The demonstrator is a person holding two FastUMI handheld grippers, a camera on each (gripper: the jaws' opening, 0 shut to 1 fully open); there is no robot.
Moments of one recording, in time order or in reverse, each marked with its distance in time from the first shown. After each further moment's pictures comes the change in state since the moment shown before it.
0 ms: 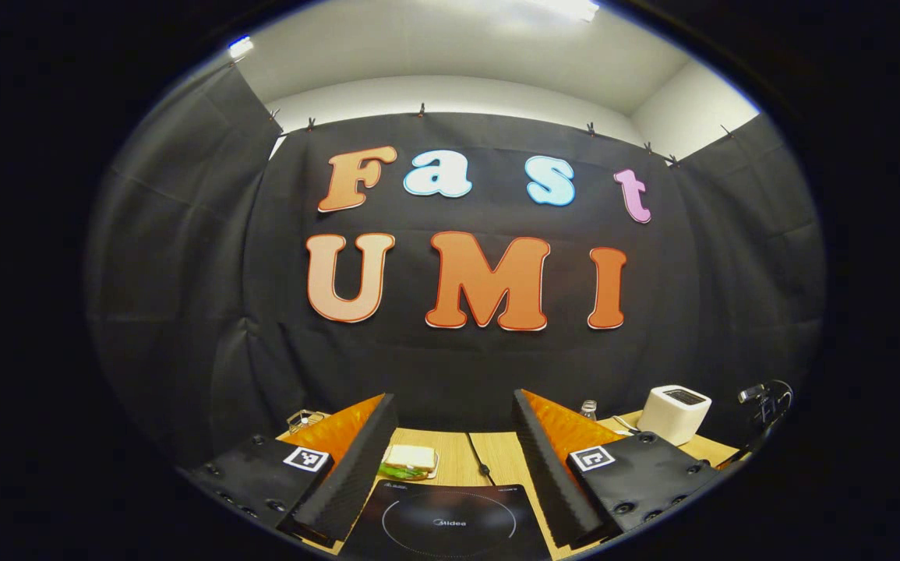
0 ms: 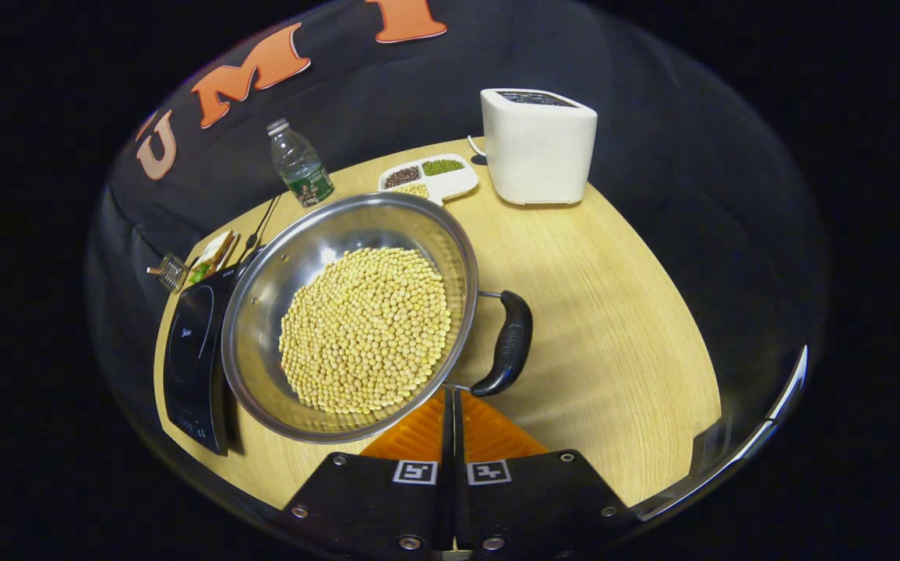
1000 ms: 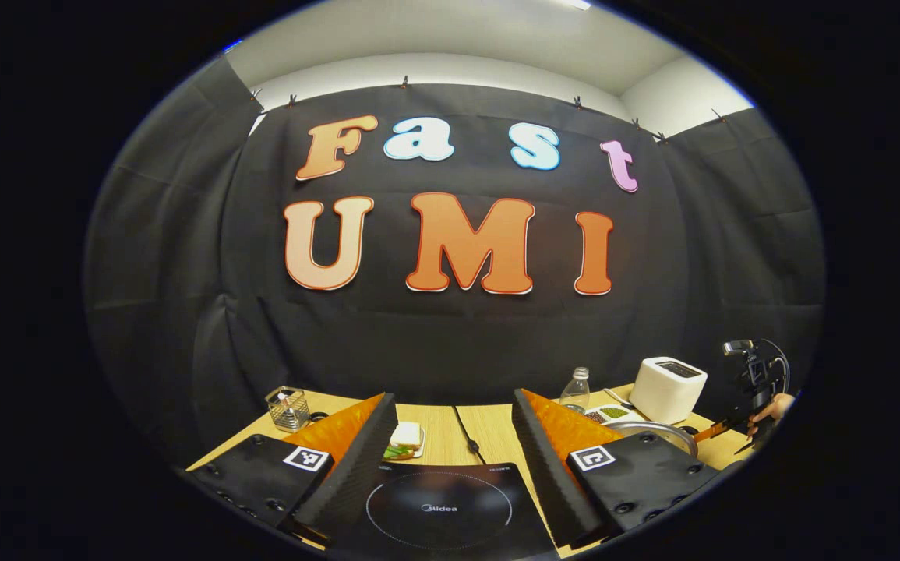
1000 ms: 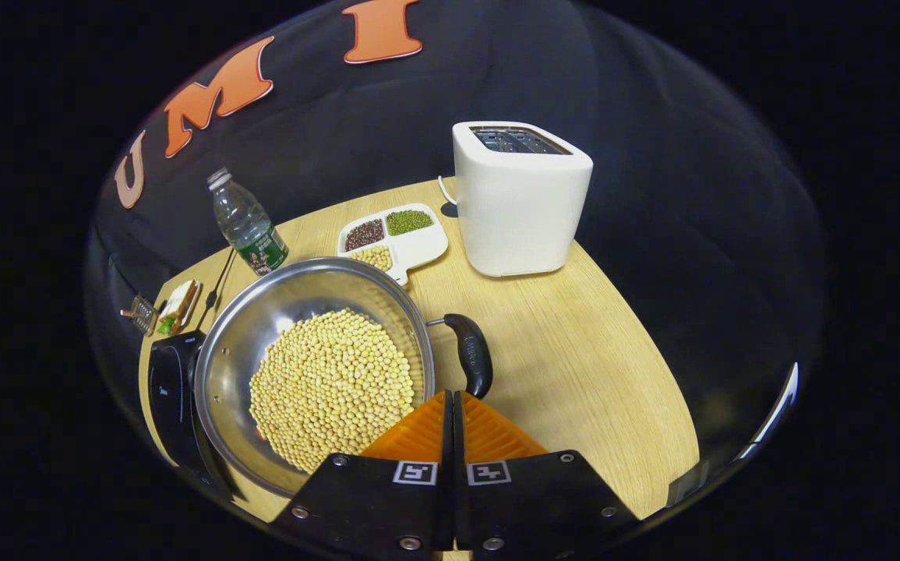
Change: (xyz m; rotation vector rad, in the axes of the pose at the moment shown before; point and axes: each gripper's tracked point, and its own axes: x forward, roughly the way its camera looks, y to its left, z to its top) left arm 0.019 -0.018 -0.055 0.009 0.112 -0.064; right arm 0.037 -0.013 0.086 0.012 -0.116 -0.103
